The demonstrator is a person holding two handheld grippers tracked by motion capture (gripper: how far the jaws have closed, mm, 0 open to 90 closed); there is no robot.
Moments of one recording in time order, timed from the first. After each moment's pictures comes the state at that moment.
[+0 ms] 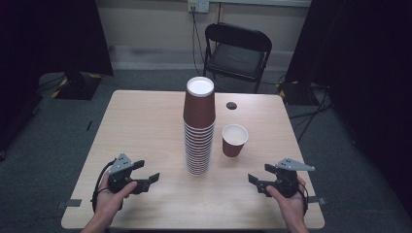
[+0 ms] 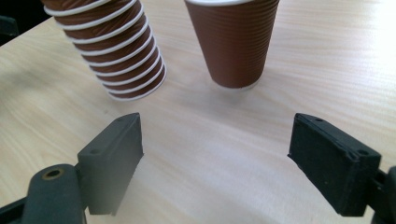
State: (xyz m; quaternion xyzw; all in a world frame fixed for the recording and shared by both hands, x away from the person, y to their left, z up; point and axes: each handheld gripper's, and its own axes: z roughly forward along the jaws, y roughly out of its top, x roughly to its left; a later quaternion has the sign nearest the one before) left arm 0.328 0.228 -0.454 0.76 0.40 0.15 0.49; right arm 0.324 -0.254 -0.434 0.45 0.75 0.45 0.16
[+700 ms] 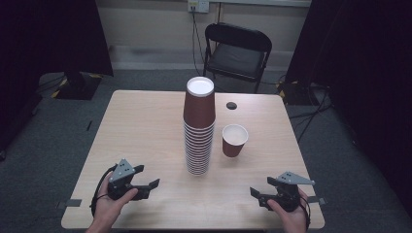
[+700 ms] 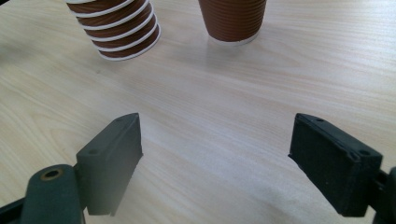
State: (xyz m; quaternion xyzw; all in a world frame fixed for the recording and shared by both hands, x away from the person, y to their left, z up) left arm 0.310 0.224 -0.455 0.78 0.38 0.17 0.47; right arm 0.300 -0.260 -0.458 0.47 0.76 0.43 0.15
